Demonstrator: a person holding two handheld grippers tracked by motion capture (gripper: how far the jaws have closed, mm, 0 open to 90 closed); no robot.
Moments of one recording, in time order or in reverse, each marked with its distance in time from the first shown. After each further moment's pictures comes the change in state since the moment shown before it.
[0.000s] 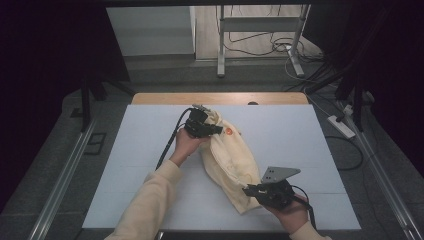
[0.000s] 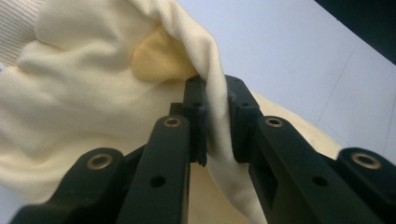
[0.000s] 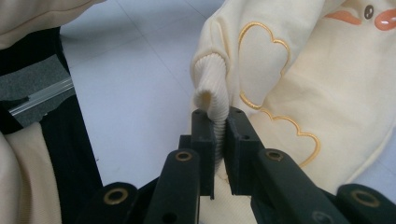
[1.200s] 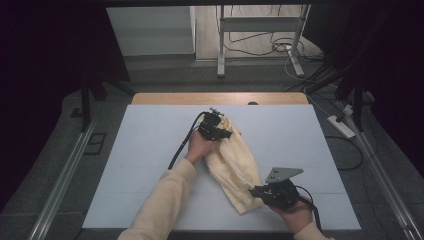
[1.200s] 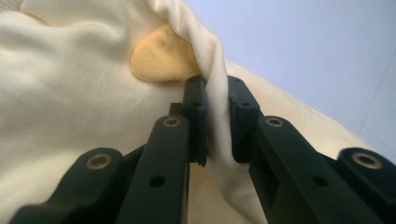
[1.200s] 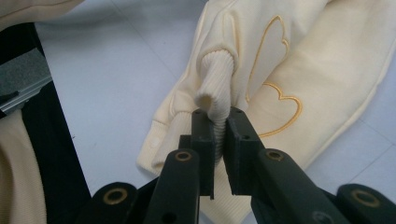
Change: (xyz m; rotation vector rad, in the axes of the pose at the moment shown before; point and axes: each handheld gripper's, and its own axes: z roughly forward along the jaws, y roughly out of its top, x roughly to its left) left arm -0.003 0.006 0.054 0.101 0.035 -0.023; right arm -0.014 -0.017 0.000 0.059 -0.027 0.045
